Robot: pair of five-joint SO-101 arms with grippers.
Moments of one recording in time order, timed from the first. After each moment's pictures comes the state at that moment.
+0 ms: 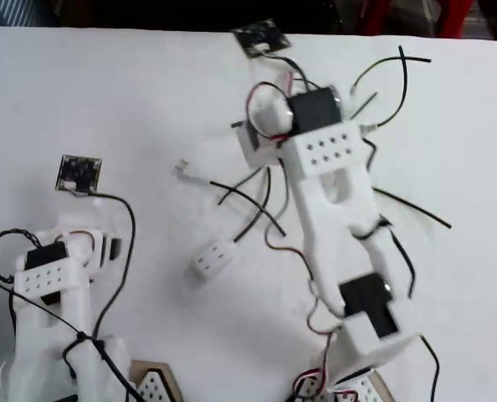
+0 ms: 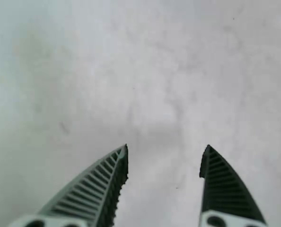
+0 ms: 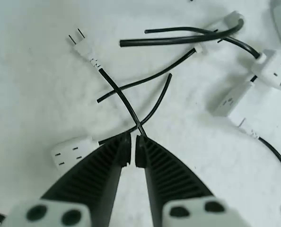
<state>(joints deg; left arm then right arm) -24.8 -38.2 68.4 43.6 -23.0 -22.8 3.6 -25.5 97.9 4.2</state>
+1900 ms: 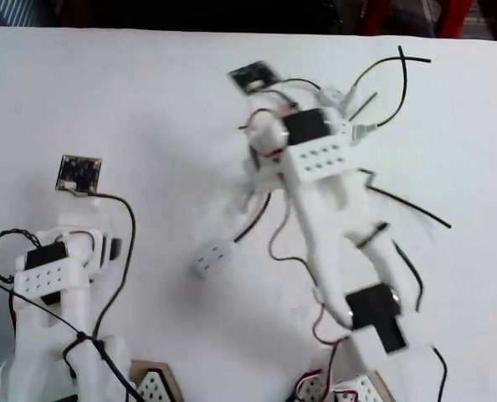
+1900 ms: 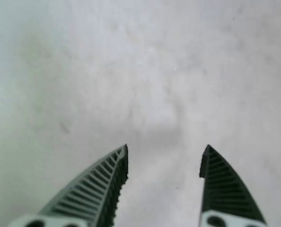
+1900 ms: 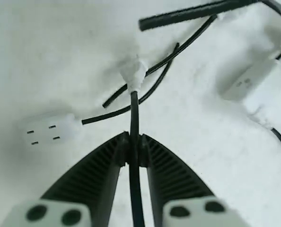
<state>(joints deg) -24.8 -38.2 68.4 43.6 -23.0 -20.7 0.7 -7.3 89.0 10.5</state>
